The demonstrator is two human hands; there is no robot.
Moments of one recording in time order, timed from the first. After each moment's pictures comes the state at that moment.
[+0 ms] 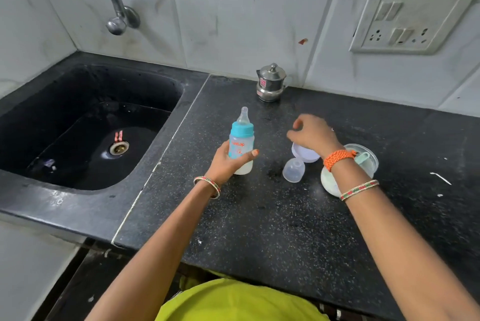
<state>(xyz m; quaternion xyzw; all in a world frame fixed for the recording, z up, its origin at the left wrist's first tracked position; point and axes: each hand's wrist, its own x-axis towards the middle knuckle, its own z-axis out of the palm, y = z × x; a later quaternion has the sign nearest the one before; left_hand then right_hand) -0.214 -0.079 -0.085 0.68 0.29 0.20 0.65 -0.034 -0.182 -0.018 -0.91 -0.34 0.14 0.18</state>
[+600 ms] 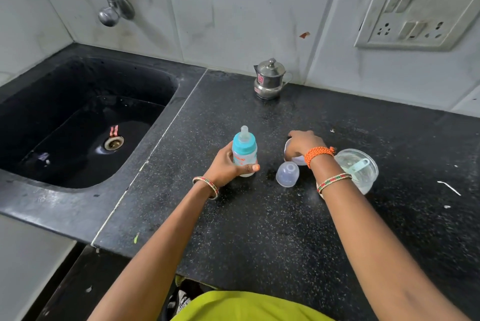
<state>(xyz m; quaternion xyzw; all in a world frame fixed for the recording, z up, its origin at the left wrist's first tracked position) -0.185 -0.077 -0.113 0.69 0.27 0.18 0.65 -0.007 -0.160 -0.053 -0.92 -0.31 0.24 -0.05</state>
